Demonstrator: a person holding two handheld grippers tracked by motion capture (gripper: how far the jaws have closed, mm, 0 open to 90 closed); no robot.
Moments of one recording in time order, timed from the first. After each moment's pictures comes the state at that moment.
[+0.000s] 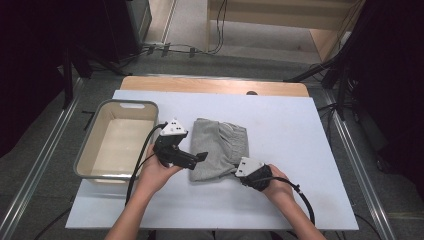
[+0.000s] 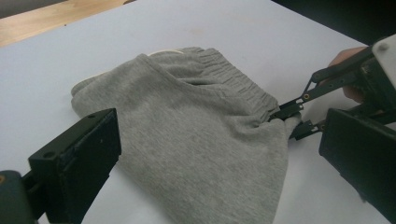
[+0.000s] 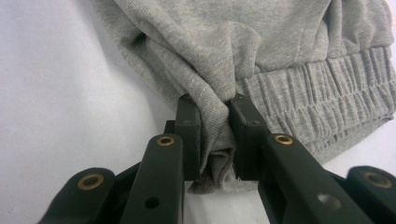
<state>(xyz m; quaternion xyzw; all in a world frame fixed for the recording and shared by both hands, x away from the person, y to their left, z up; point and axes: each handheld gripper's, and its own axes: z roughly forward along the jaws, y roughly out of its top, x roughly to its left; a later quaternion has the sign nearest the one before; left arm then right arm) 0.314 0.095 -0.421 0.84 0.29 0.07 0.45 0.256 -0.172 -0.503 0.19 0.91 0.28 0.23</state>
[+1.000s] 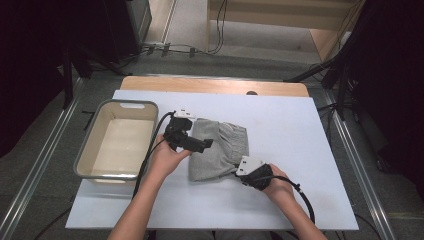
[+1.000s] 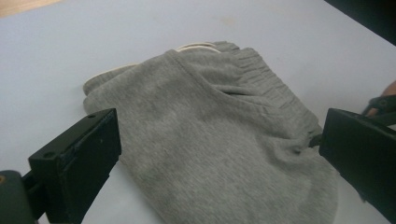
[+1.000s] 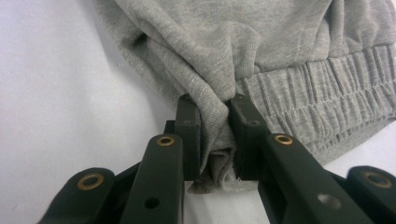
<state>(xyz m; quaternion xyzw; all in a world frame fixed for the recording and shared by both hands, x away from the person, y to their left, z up) 0.360 0.074 -0.432 0.84 0.35 0.05 0.41 0.258 -0.175 -0.502 0.19 0.91 0.28 0.22</state>
